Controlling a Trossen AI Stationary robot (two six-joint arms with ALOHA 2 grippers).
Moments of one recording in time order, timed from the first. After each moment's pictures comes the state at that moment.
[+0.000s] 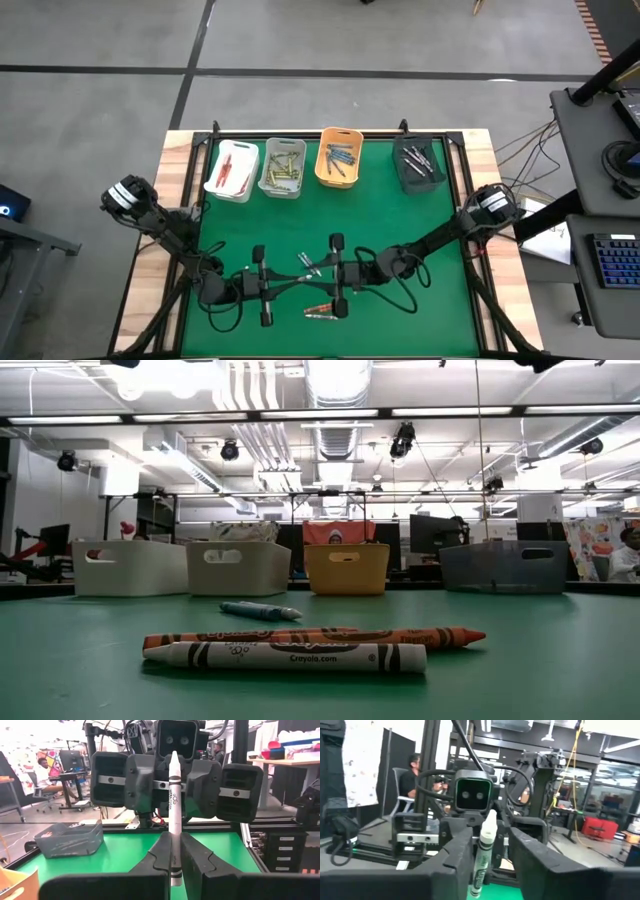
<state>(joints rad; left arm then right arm) -0.78 1.59 0.69 1.00 -0.94 0.12 0.44 1.89 1.07 1.07 0.34 -0.25</state>
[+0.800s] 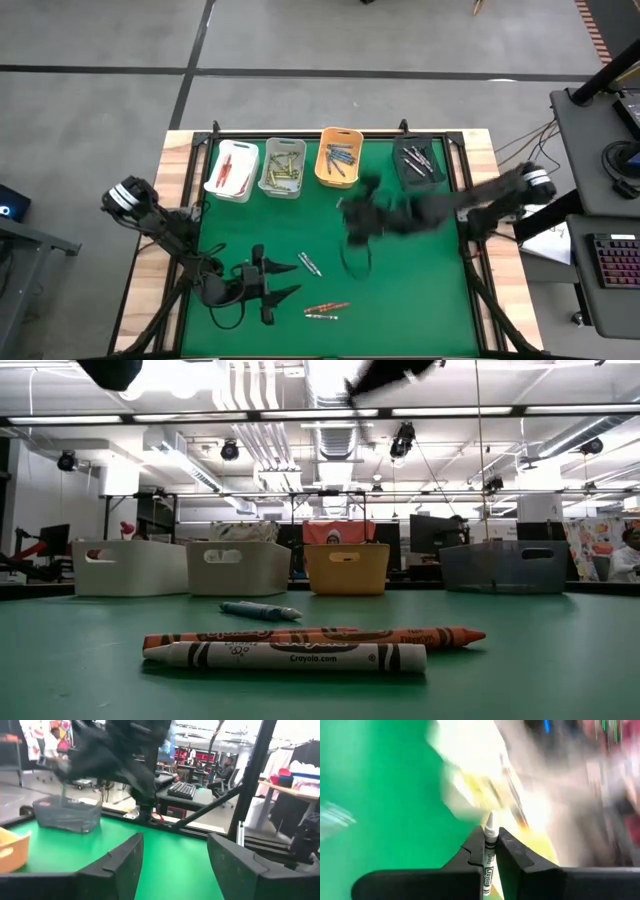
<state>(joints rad) -0.79 1.60 0.69 1.00 -1.01 -0.13 0.25 1.54 1.25 -0.34 0.67 -0.21</state>
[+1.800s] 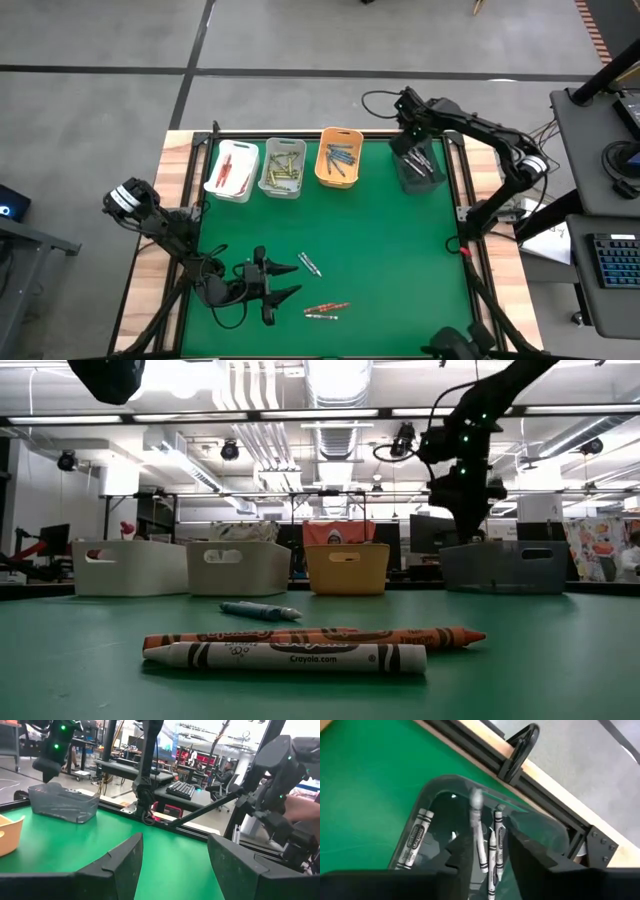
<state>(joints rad) -0.79 1.62 0.69 1.00 -1.02 -0.23 -0.89 1.58 1.22 -0.89 0.21 0.03</state>
